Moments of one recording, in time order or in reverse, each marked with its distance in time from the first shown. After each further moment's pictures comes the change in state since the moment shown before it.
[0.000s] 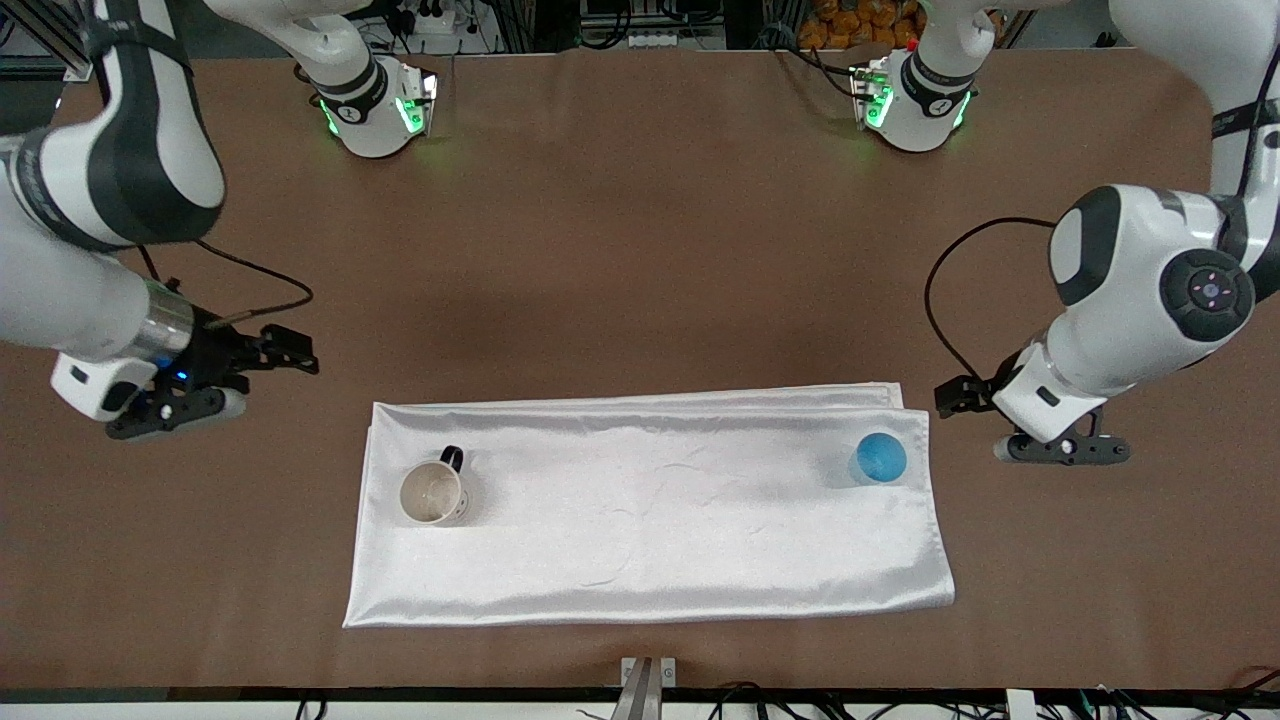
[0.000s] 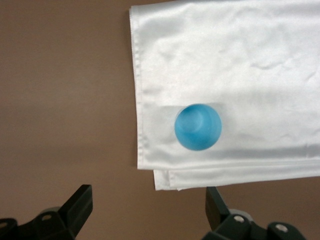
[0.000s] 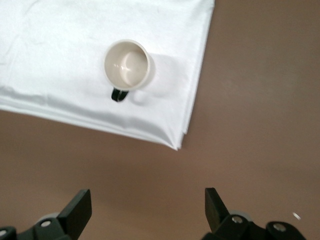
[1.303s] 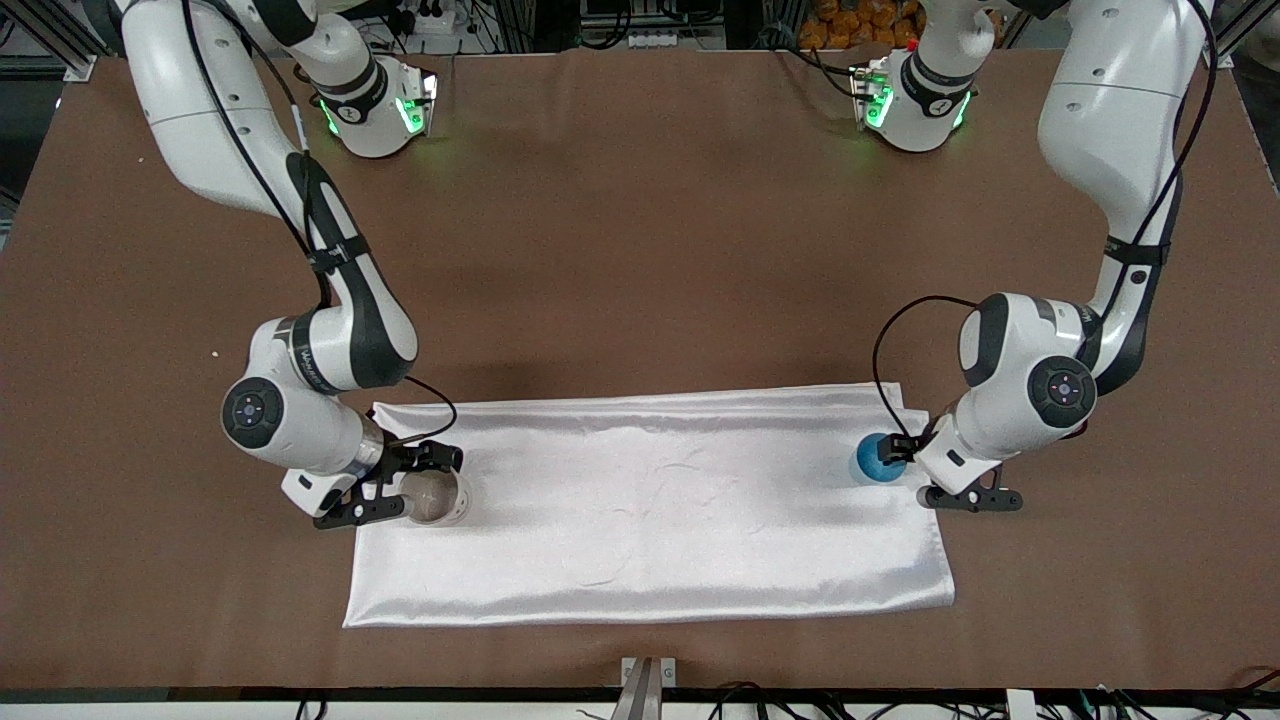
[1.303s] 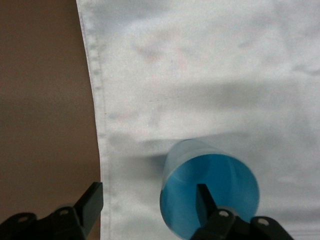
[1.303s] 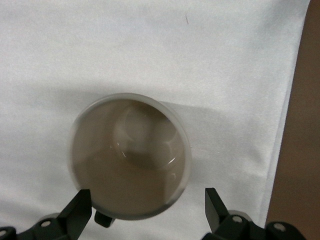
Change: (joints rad) left arm -0.021 0.270 0.003 0.001 0.000 0.276 0.000; right arm 0.126 0.430 0.001 0.089 0.018 0.426 0.131
